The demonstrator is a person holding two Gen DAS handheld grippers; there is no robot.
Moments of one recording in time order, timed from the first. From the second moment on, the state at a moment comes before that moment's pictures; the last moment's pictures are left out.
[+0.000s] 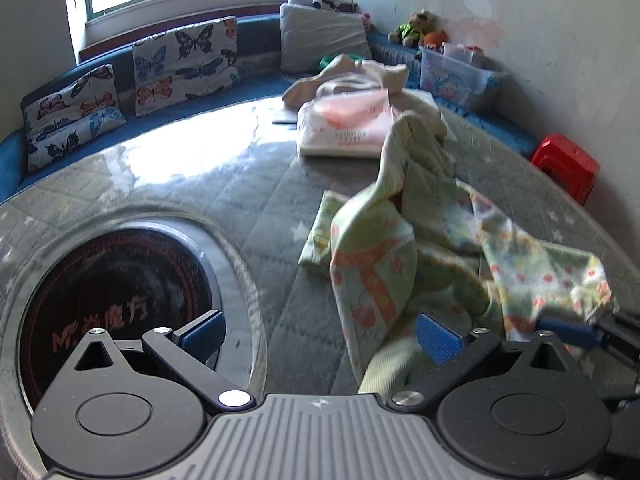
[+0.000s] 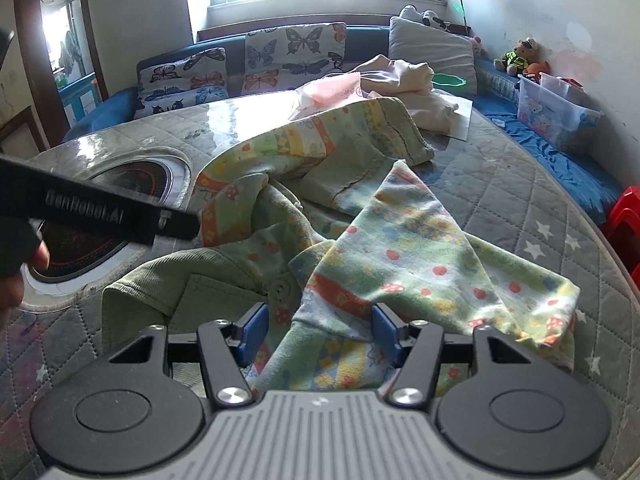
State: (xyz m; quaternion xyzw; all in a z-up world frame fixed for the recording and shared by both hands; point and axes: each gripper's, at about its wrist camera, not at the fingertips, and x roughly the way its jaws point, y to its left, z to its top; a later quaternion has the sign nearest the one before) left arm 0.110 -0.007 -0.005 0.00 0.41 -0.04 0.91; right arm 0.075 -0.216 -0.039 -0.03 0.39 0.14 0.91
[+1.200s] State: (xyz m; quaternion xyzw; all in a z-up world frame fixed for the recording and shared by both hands) left arm 0.170 -0.018 -0.002 0.01 0.39 -0.10 0.92; right arm 0.083 -0.222 -0.042 -0.01 0.39 0.13 0.91
